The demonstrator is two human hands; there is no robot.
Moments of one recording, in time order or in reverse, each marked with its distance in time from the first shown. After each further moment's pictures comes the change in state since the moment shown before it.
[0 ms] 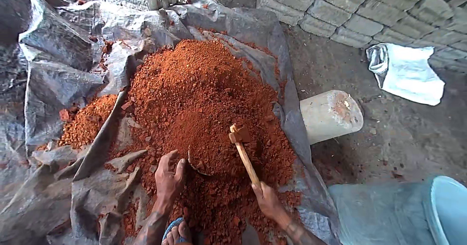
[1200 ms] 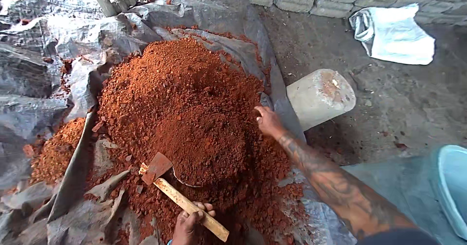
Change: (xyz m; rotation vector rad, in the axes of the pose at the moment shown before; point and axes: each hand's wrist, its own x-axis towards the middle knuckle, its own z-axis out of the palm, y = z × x) left_hand -0.098 0.023 0.037 -1.152 -0.429 -0.844; right_hand 0.193 -0.030 -0.153 -0.254 0.282 -0.156
